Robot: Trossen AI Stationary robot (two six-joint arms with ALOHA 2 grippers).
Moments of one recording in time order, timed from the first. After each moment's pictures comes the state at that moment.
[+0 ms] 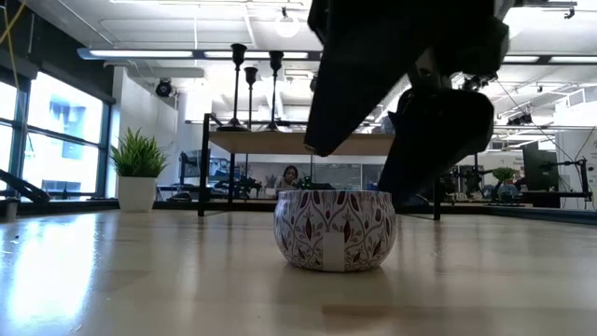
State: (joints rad) left arm -0.82 1.01 1.35 -0.79 -0.61 -0.61; right arm 0.52 2.03 1.42 -0.44 0.18 1.10
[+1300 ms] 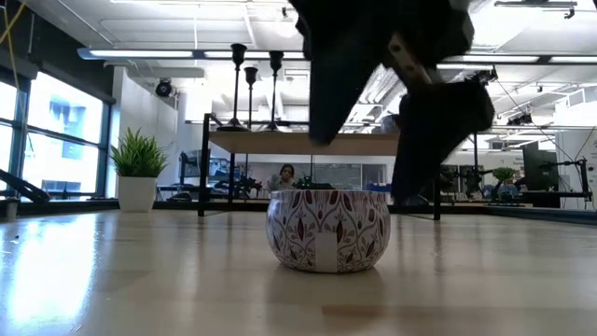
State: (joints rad) left arm -0.82 1.01 1.35 -0.80 -0.61 -0.60; right arm 0.43 2.03 1.51 -0.63 0.01 1.22
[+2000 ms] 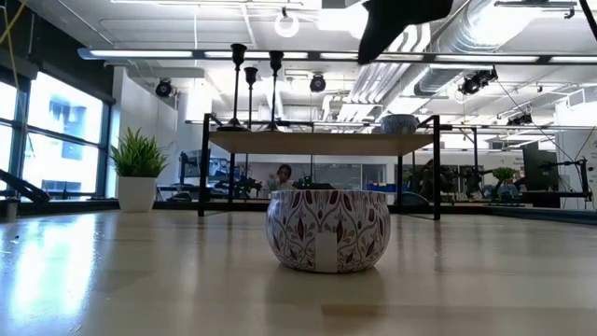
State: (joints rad) left arm -0.82 1.01 1.35 -0.82 -0.61 -0.61; right arm 0.39 2.05 1.94 -1.06 0.02 1.18
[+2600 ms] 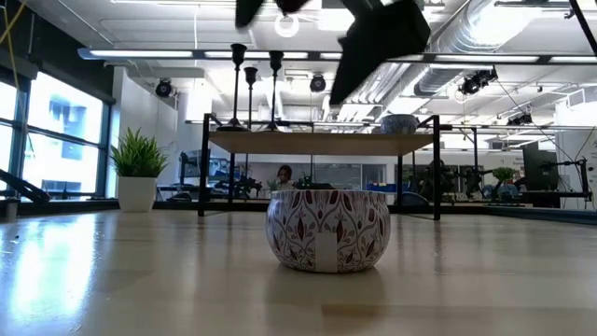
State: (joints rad) left arm -0.82 1.01 1.35 -0.85 -0.61 -0.61; right arm 0.38 2.13 1.94 -0.97 0.01 1.18
